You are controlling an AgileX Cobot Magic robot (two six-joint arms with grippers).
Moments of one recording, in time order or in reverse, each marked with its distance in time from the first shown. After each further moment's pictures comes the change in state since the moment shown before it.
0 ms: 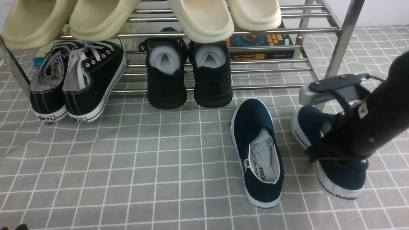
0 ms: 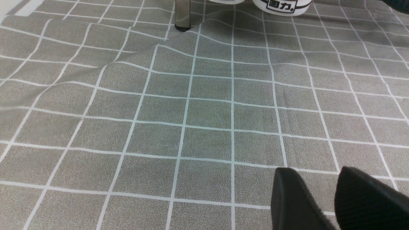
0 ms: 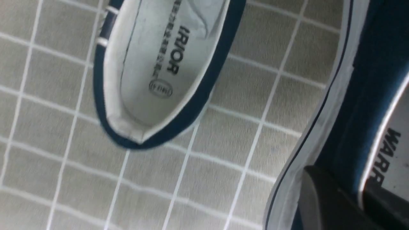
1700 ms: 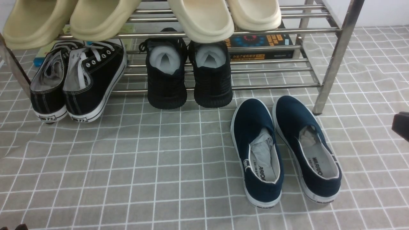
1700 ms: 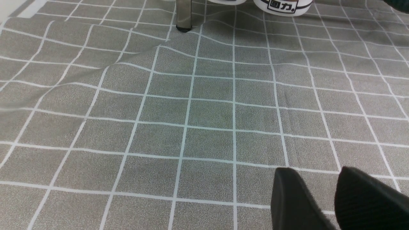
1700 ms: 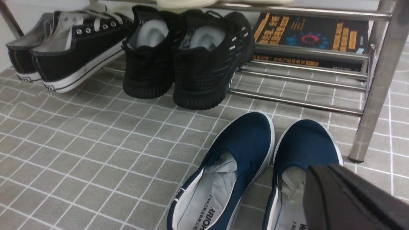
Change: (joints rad) right arm -0.005 -0.867 0.492 0.052 -0.561 -0.072; left arm 0.000 0.000 0.000 0.005 0.000 0.000
